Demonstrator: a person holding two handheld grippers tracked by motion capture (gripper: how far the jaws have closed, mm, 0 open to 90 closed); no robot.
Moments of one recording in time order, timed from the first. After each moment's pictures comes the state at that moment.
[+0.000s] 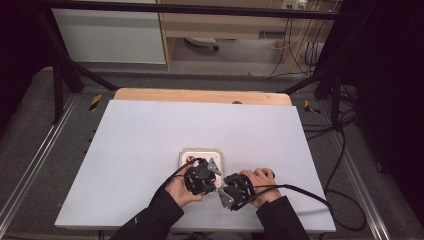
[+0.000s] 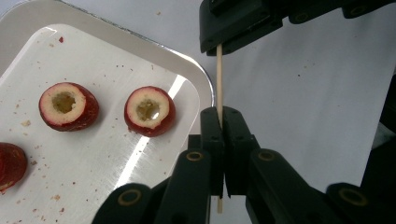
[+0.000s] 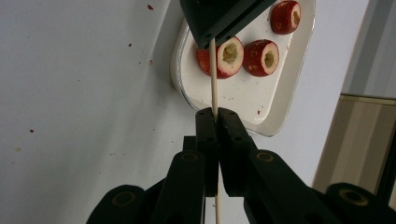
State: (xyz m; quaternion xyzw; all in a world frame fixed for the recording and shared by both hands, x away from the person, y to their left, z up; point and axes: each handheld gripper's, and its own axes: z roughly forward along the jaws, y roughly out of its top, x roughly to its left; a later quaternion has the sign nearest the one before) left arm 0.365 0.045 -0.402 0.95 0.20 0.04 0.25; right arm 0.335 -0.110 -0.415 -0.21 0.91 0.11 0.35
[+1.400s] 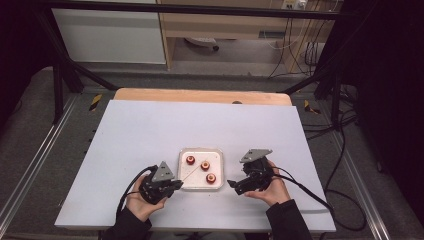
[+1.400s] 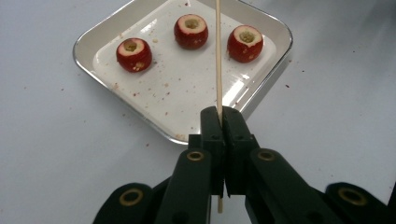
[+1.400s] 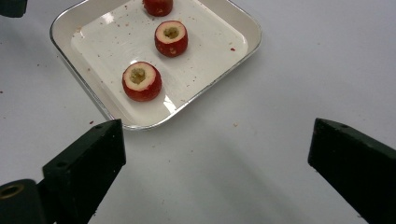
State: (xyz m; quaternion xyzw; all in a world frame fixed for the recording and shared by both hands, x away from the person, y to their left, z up) left arm 0.333 0.162 -0.416 0.87 0.30 0.12 0.38; right arm 0.373 -0.159 -0.403 0.34 0.87 0.34 0.13
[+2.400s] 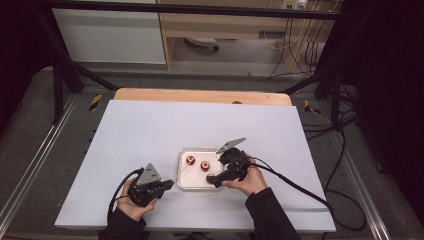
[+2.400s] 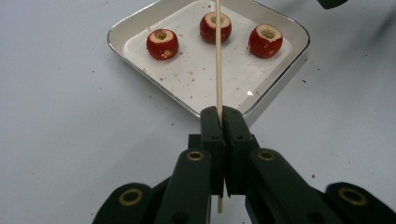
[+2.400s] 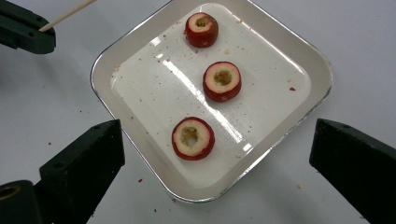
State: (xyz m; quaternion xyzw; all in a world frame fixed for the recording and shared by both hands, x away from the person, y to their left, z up) left arm 0.329 0.186 -0.423 0.85 0.32 0.14 0.40; right arm 0.396 -0.098 -0.395 0.34 0.88 0.31 0.07
